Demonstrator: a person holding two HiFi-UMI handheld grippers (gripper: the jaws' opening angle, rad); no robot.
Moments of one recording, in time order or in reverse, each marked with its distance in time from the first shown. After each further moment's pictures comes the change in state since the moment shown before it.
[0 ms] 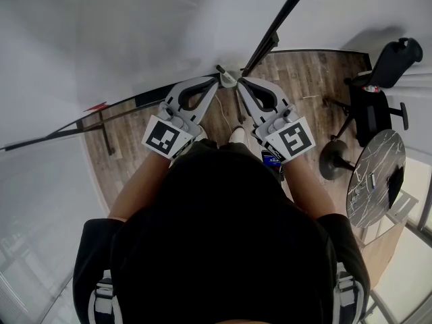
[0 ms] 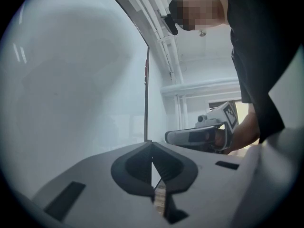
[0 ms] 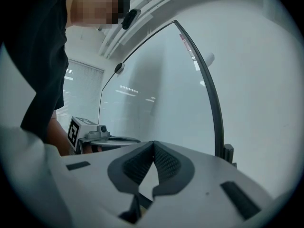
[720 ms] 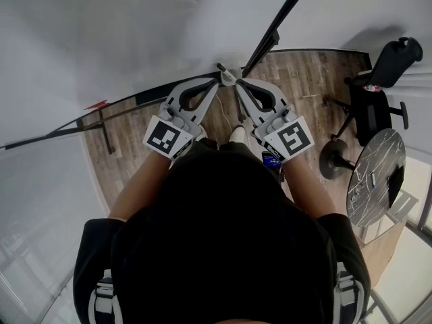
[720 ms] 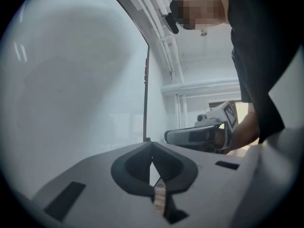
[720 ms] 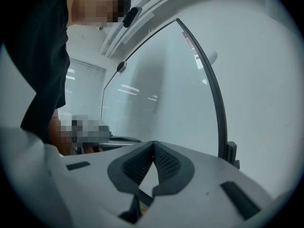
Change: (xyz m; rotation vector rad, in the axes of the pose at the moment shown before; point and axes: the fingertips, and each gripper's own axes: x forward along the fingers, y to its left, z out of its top) left arm -0.006 -0.005 -0.008 -0.016 -0.008 -0.013; right arm 0.000 0.009 -0.007 -0.003 0.024 0.019
